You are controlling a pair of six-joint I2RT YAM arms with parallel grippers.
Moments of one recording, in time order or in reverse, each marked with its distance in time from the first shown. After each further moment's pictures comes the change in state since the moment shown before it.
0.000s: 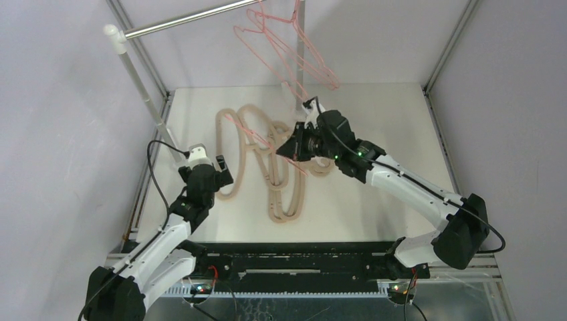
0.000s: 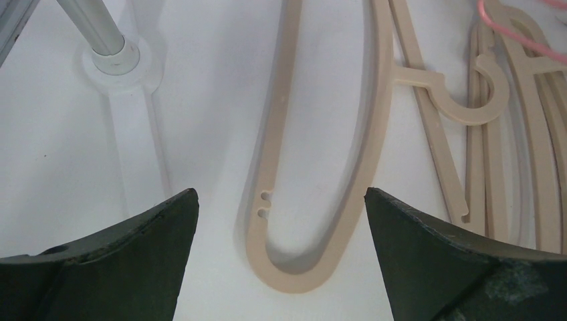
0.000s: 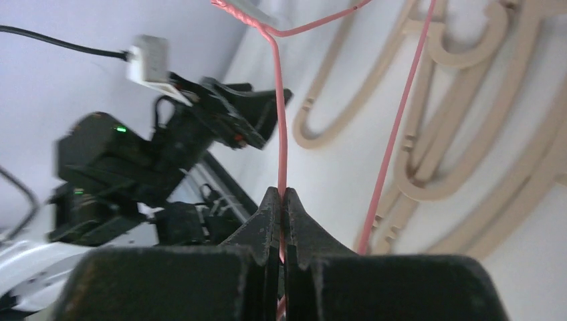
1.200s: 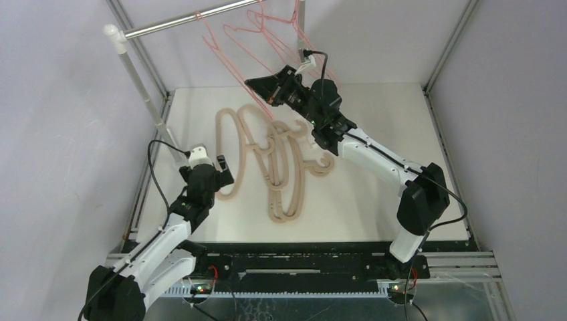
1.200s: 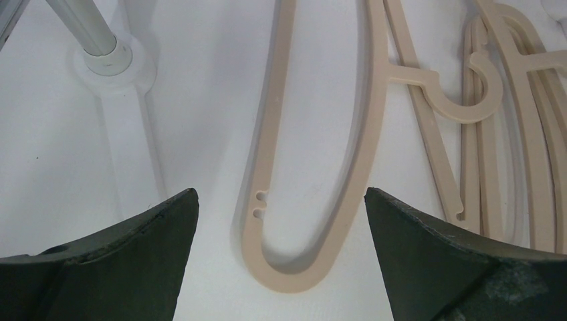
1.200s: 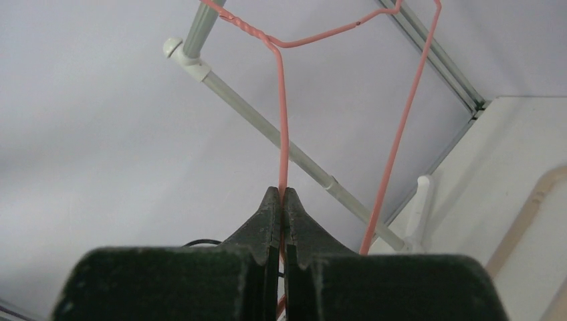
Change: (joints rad) left arm 0.000 0.012 0.000 0.003 0.016 0.000; right arm -0.065 0.330 0.335 0.693 -0.006 0.264
